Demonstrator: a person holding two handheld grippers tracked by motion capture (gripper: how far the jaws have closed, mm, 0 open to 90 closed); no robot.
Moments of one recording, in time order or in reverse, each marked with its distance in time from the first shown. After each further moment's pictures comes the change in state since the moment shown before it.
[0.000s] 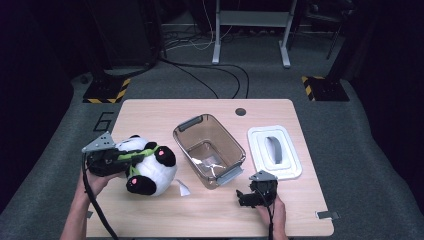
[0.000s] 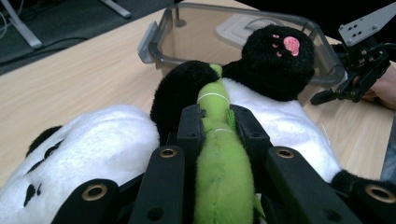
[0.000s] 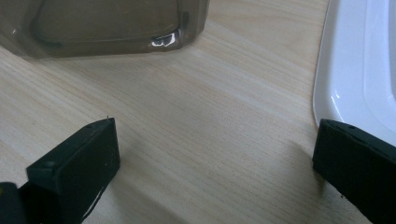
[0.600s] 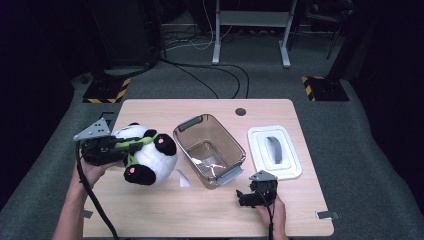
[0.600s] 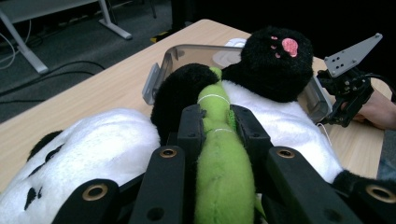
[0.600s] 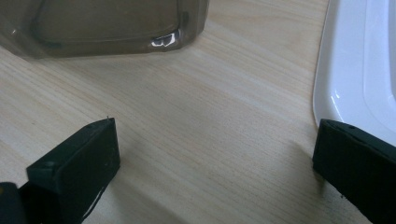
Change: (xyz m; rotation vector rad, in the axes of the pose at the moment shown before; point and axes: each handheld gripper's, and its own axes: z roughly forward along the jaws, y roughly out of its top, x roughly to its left) left arm -0.002 0.041 -0.013 -0.045 -0.008 0.048; right arm 0.000 0.000 0.000 0.000 0.000 0.000
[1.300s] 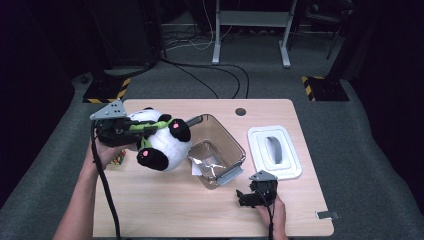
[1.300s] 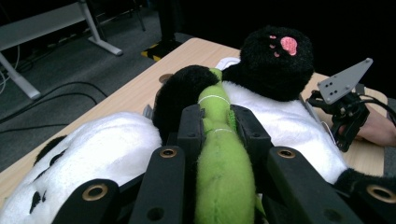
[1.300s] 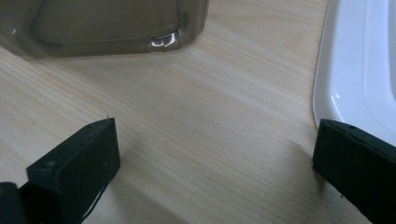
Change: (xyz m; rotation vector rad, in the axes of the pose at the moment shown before) left arm 0.000 0.054 0.028 -0.020 -0.045 0.076; right arm 0.000 0.000 0.000 0.000 0.000 0.000
